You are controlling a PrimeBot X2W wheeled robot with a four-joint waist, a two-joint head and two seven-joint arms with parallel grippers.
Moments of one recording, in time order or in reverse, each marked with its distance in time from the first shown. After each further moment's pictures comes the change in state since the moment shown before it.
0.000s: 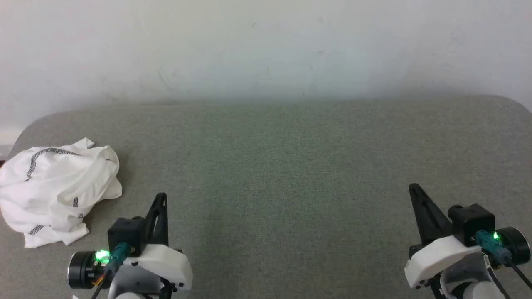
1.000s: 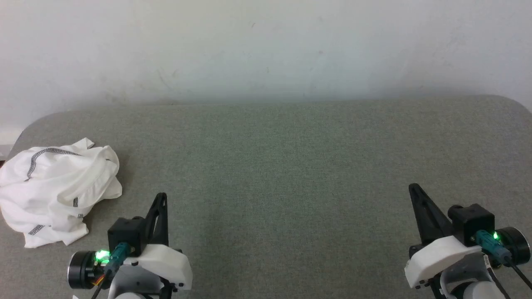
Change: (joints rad) left arm 0.000 0.000 0.000 0.000 0.000 0.000 0.000; right arm 0.000 0.000 0.000 0.000 0.000 0.000 0.000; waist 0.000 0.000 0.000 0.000
